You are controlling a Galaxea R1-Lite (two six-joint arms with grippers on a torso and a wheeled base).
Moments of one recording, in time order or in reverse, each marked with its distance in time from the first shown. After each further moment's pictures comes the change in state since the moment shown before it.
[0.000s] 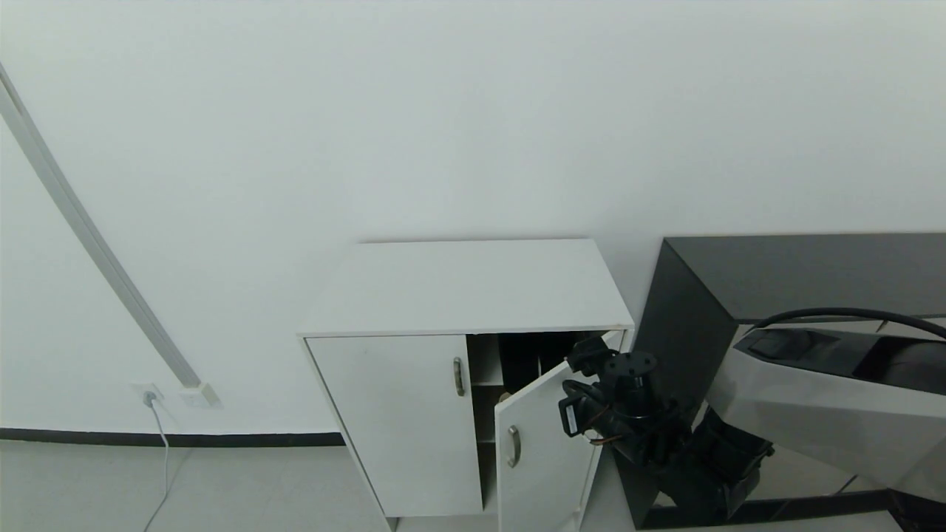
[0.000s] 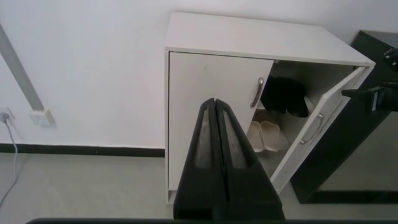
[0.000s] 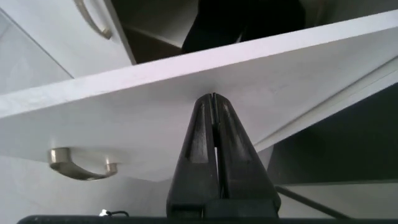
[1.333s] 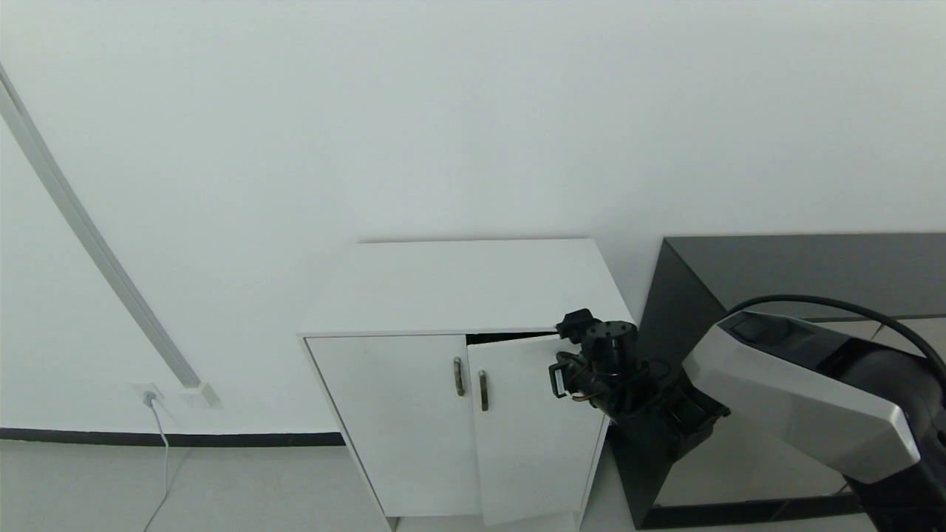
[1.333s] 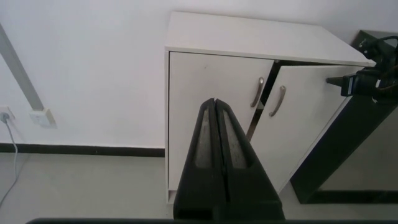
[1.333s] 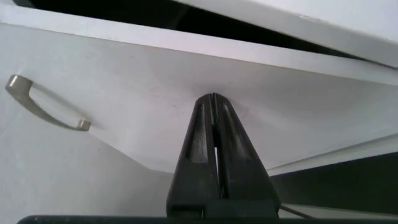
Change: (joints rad) left arm 0.000 0.000 0.000 0.000 0.001 -0.001; right arm -0.060 0.108 -0.344 0.220 -0.003 0.000
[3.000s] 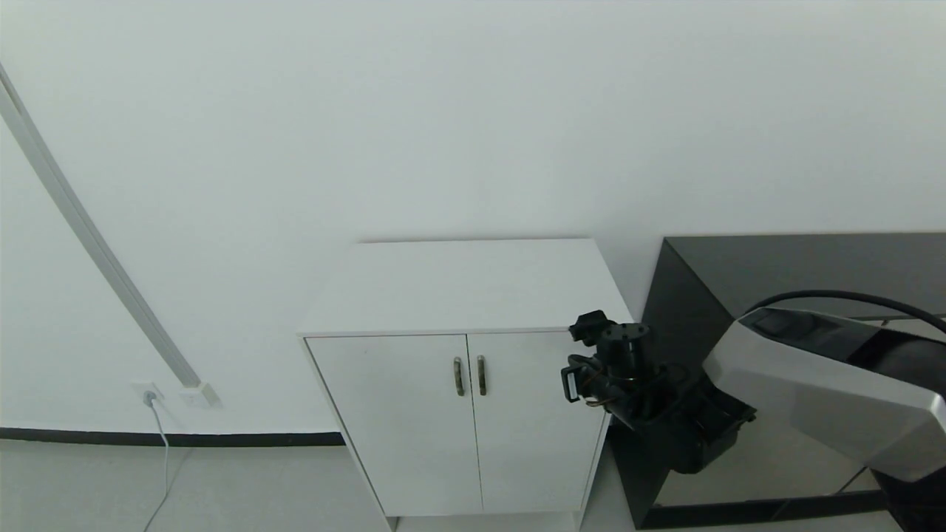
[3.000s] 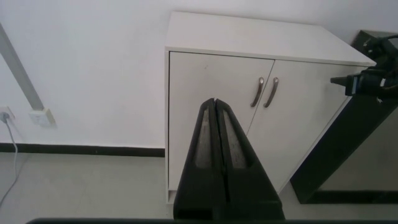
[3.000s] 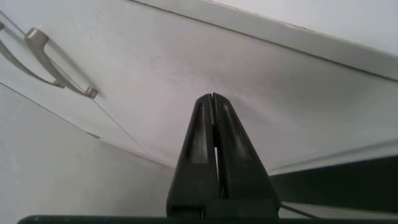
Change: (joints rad) left arm 0.000 0.000 0.000 0.000 0.000 0.001; right arm -0.014 -0.080 0.151 -0.066 -0.008 0.000
